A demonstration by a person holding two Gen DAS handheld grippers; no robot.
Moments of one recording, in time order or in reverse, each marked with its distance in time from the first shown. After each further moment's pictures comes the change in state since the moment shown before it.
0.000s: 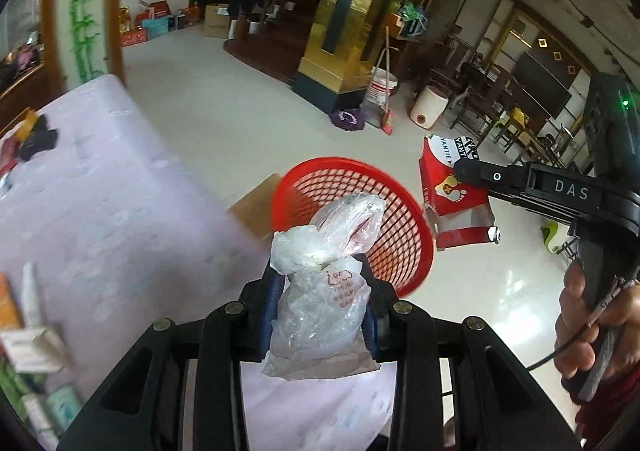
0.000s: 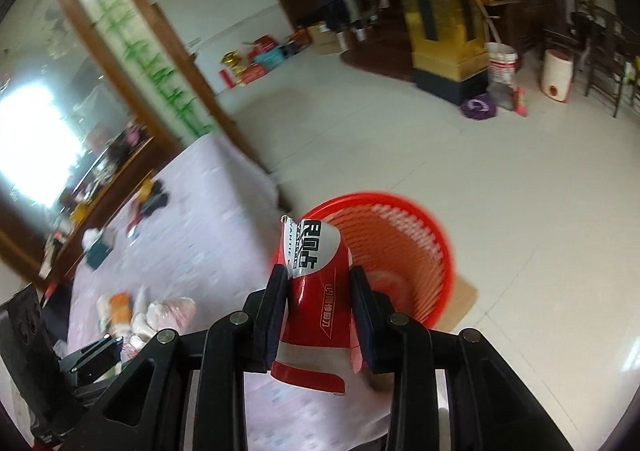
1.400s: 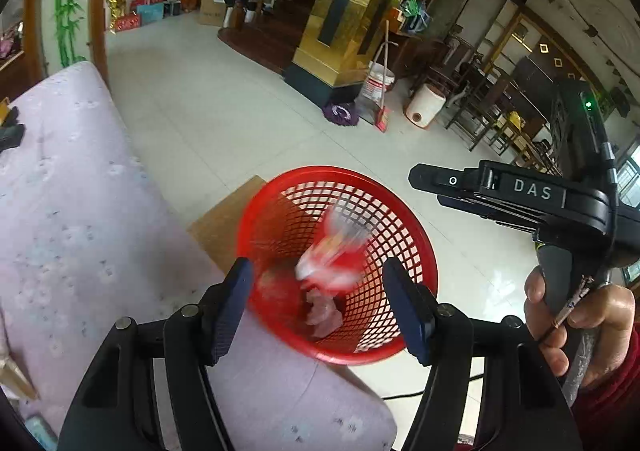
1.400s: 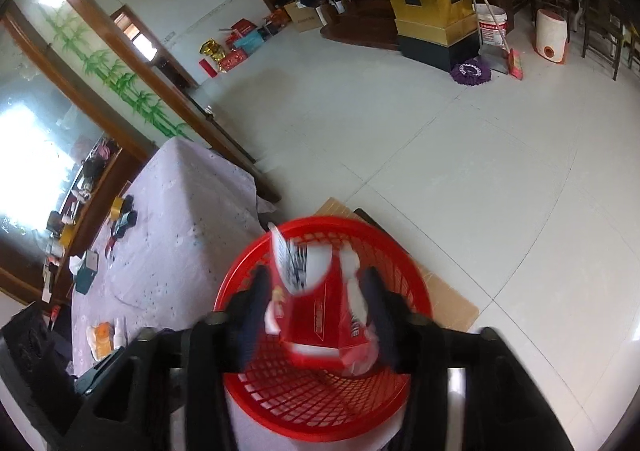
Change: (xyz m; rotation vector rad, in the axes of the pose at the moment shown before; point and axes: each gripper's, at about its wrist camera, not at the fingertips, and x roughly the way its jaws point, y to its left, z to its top) left arm 0.042 -0.008 0.014 -0.036 0.010 -0.024; right arm 0.082 -0.054 0.044 0.084 0.102 0.010
